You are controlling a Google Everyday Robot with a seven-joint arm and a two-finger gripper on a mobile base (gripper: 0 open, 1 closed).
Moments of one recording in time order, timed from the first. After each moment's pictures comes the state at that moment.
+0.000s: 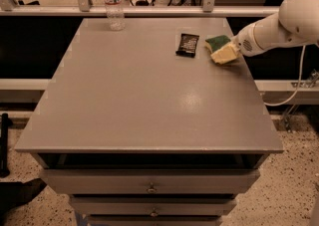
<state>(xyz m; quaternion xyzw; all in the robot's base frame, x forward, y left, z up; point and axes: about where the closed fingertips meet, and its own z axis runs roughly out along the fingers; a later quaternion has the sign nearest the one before) 0.728 -0.232 0.841 -0.35 0.84 0.09 0.39</state>
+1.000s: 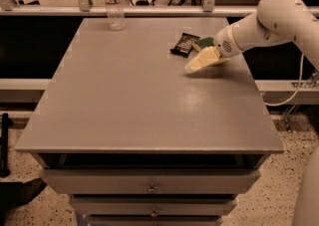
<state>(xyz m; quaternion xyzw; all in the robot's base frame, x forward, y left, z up) 0.719 -0.162 0.834 -0.40 0.82 0.17 0.37</state>
